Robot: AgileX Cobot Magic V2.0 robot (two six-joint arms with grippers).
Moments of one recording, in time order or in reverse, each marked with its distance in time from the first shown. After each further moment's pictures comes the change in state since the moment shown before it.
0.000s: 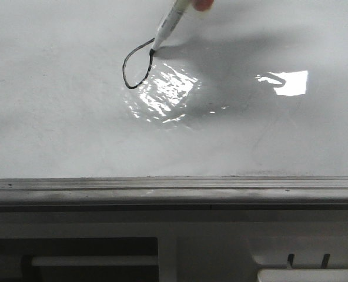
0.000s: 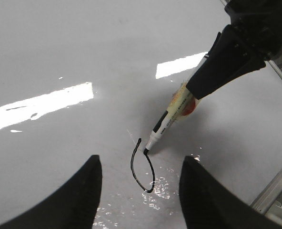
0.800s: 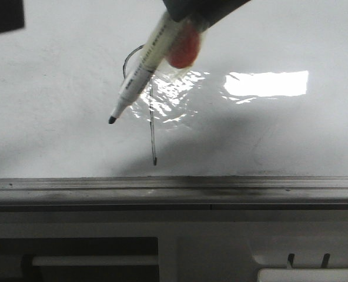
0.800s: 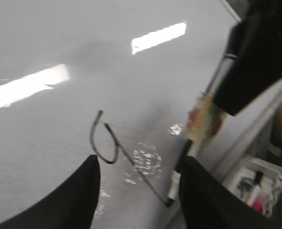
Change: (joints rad) left arm -0.113 0.086 0.000 0.124 0.045 -0.025; right arm 0.177 -0.108 0.173 0.099 0.019 0.024
